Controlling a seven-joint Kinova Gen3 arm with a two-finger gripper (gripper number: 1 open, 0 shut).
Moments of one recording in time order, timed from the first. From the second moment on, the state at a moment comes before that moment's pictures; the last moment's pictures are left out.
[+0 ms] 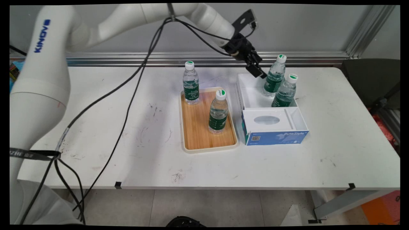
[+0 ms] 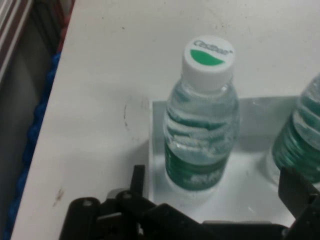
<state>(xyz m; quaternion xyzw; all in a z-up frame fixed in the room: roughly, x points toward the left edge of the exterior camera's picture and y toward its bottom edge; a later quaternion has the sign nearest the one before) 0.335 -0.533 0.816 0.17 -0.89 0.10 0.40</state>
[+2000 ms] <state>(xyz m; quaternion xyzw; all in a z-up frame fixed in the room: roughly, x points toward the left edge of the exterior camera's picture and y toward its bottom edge) 0.304 -0.539 0.832 0.19 -0.87 0.11 0.45</state>
